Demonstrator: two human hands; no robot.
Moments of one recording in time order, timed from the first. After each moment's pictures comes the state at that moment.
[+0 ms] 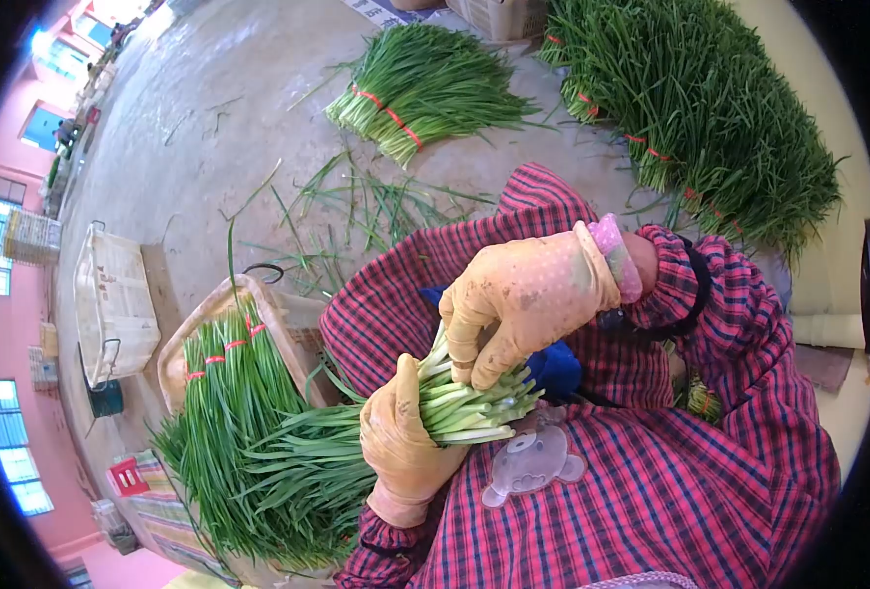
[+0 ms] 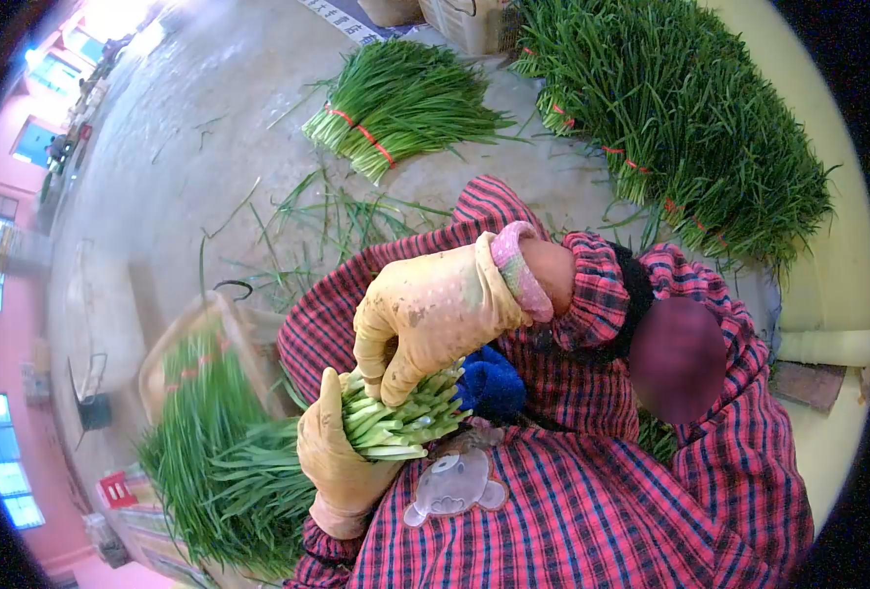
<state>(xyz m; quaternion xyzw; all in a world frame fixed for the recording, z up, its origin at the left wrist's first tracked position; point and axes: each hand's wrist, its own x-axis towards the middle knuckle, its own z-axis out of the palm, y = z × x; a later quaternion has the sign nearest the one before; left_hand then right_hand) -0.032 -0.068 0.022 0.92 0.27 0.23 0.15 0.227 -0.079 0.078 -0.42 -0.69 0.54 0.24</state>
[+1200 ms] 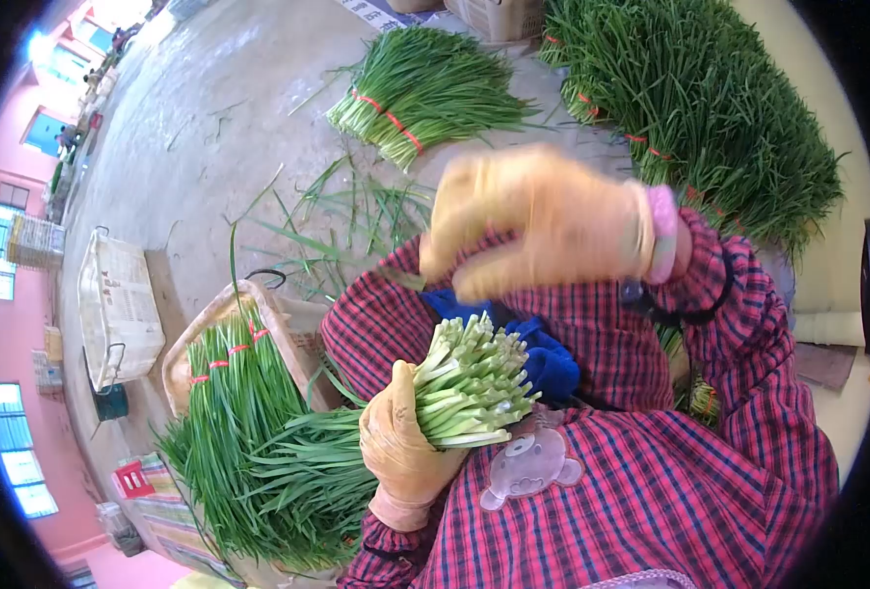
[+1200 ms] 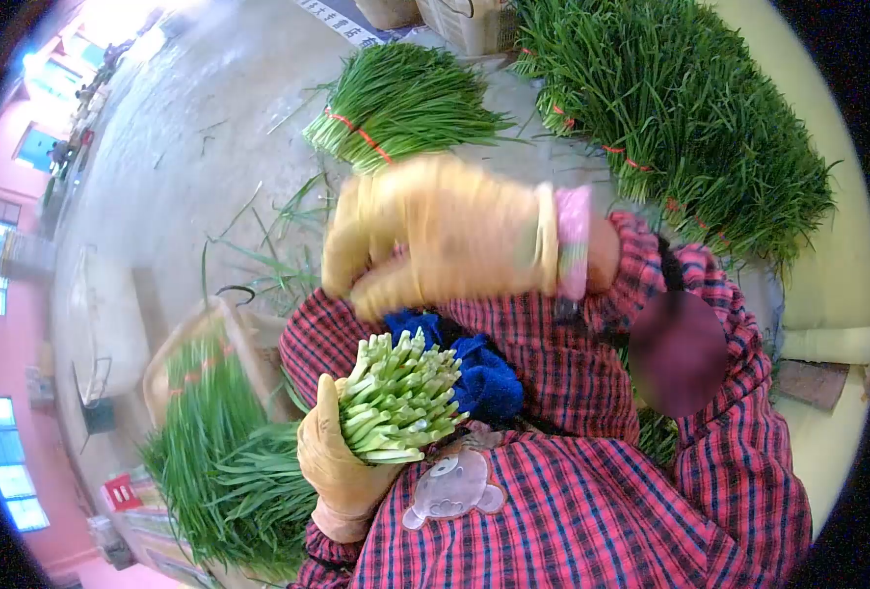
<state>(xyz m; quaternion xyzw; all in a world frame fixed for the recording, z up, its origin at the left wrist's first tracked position) -0.031 -0.070 0.025 0.93 0.28 0.22 0.11 0.261 -0.082 0.103 -0.50 -0.73 0.22 0.40</state>
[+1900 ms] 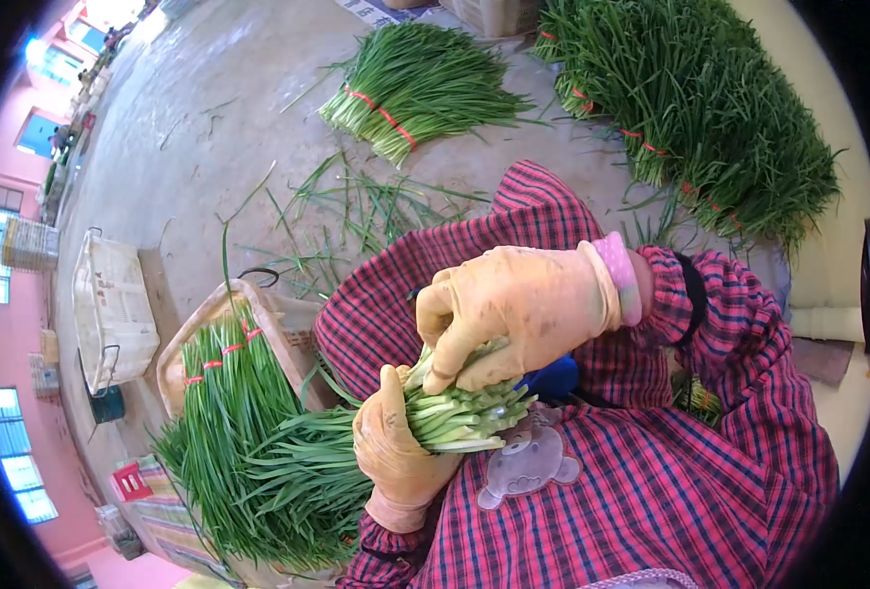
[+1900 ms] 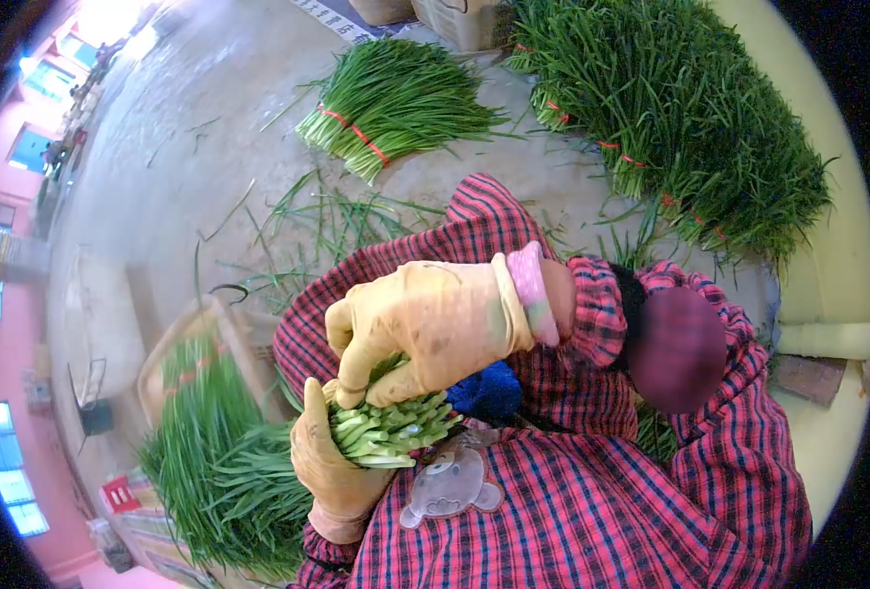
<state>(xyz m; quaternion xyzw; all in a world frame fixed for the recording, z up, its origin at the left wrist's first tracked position) -0.031 -0.070 0.025 0.92 0.27 0.25 0.12 0.223 -0.091 0.072 -0.39 -0.80 0.32 0.34</state>
